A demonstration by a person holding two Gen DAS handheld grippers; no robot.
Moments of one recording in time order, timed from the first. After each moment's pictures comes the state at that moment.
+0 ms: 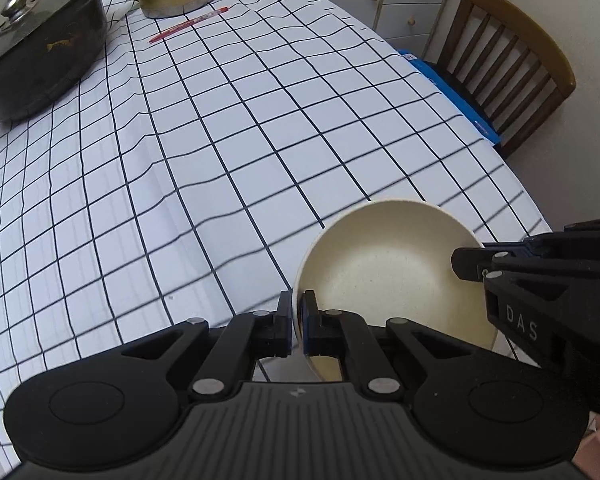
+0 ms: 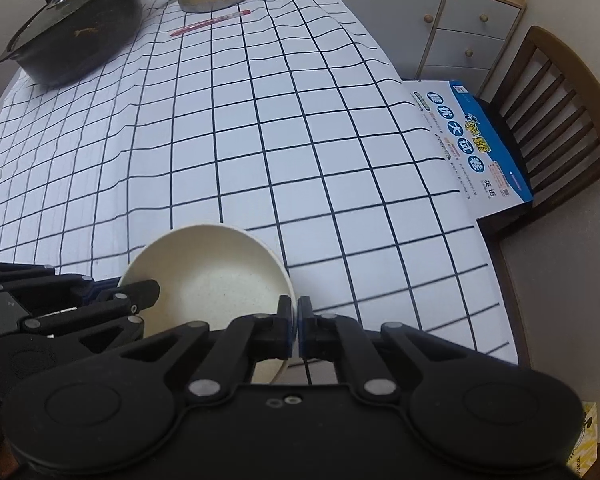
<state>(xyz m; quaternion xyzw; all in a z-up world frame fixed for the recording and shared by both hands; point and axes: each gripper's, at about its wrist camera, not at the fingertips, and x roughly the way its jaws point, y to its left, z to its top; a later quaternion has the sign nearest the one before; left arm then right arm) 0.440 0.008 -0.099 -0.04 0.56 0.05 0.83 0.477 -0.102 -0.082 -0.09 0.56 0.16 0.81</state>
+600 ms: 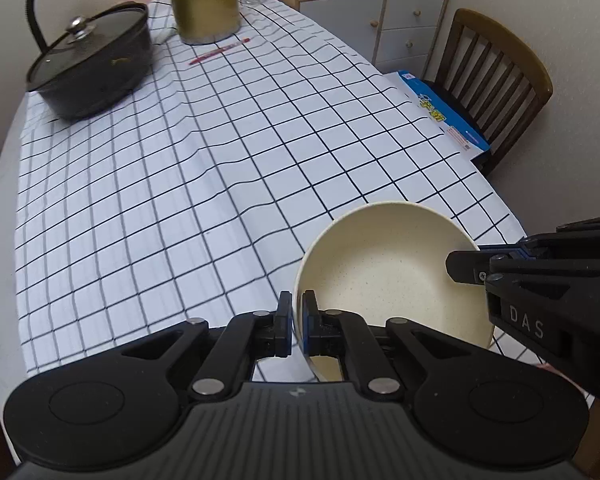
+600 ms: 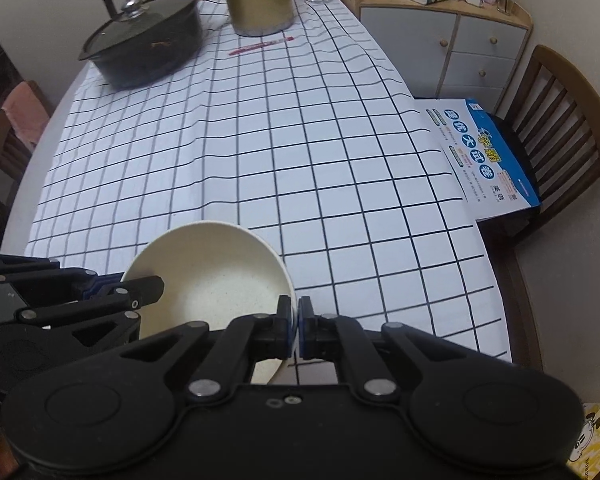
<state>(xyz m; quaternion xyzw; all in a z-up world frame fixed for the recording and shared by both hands) 0.335 -0.024 -0.024 -0.04 0.52 0.08 0.85 0.386 -0.133 -0.019 -0.08 0.53 0.22 0.82</state>
